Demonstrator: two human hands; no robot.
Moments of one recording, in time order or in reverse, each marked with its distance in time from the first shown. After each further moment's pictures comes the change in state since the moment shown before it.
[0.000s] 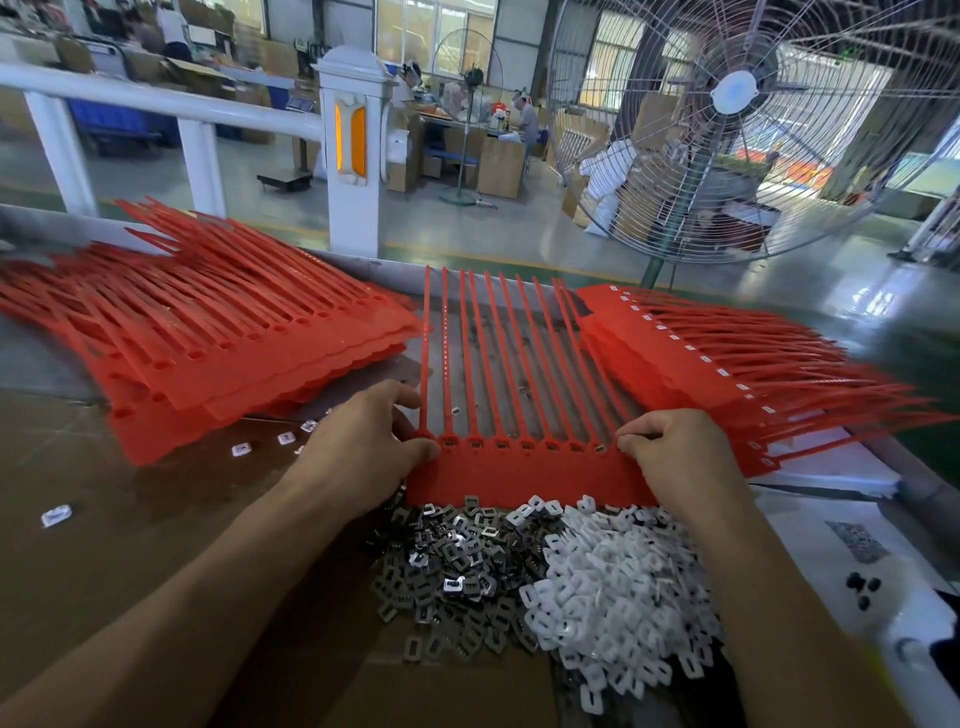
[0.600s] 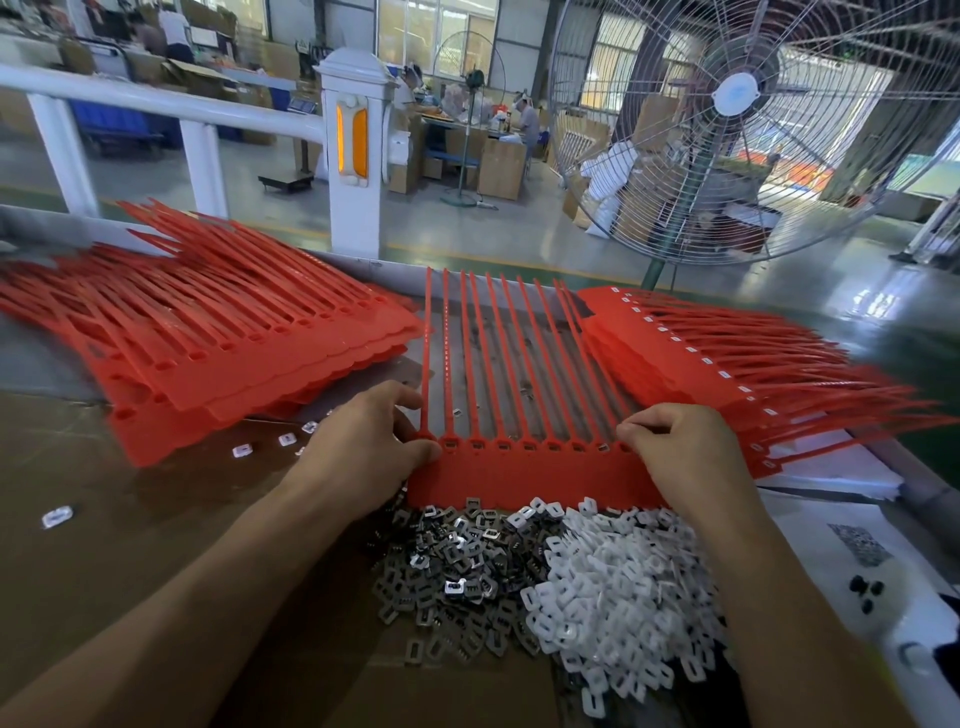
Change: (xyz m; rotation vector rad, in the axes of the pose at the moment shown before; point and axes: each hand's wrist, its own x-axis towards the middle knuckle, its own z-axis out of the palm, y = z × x) left_hand 0.002 -0.003 0.001 -0.010 -0.001 -0.009; right_hand -0.005 -0.006 -0.007 0.073 0.043 -0.013
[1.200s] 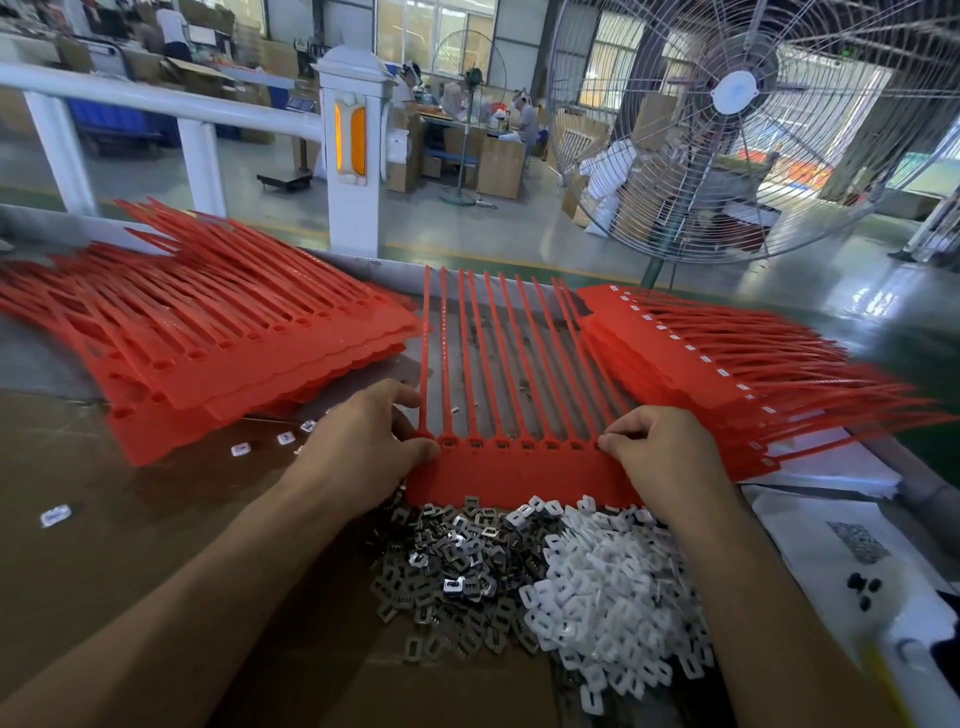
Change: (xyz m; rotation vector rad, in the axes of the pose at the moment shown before) left_hand -0.001 0.003 -0.002 -0.004 0.000 0.008; right_hand -0.004 -0.006 0.012 -0.059 -0.052 0.023
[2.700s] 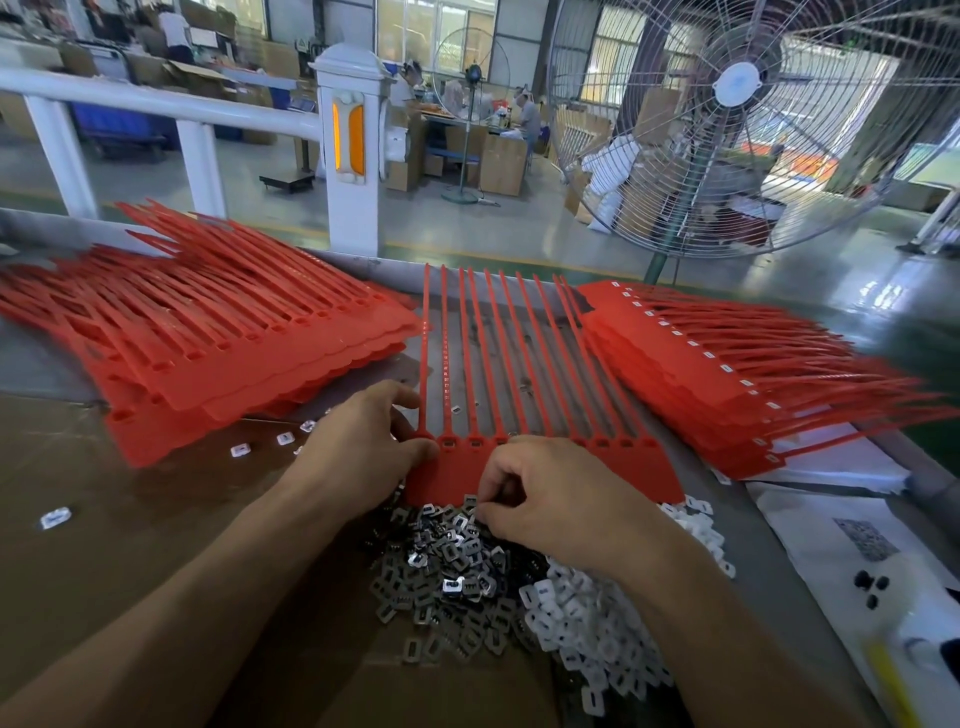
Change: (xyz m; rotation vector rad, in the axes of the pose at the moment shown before) left_hand 0.001 -0.002 0.002 0.028 0.006 -0.012; right_hand -0.054 -0.063 0.022 -0.171 -0.511 -0.545
